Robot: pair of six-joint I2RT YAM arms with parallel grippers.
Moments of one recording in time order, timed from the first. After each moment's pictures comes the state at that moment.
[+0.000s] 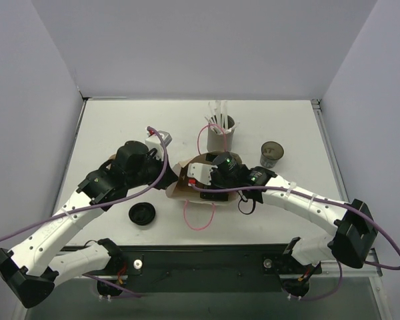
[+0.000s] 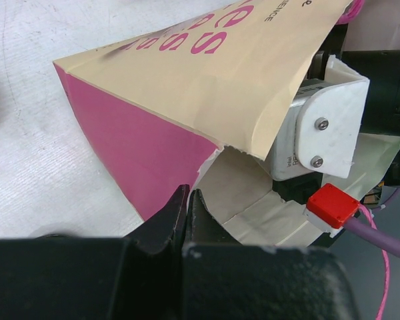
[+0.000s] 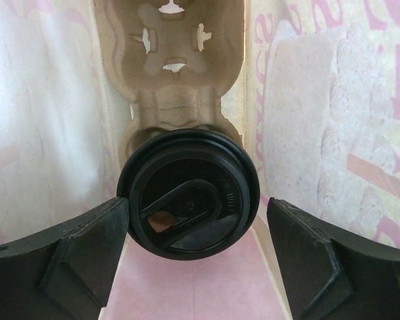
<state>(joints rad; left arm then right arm) -0.71 1.00 1.07 -0.64 0.11 -0.40 0.89 1.34 0.98 -0.45 0.13 -0.71</state>
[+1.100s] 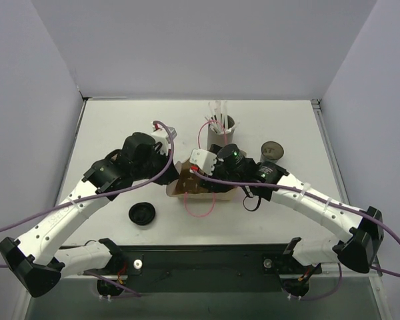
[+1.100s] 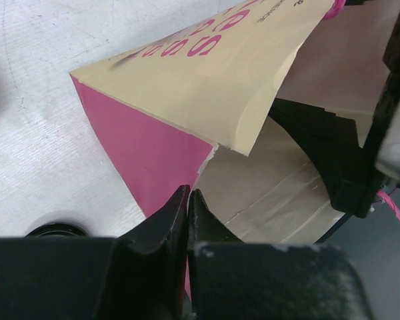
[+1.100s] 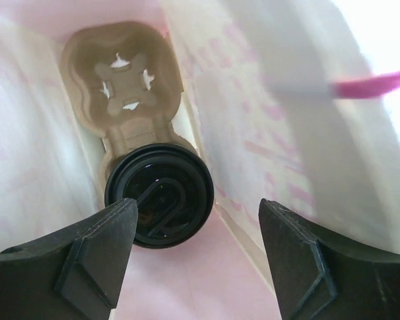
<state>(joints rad) -0.71 1.11 1.19 -0.74 0.11 -0.40 0.90 1.29 1.11 -0.53 0.15 -0.57</state>
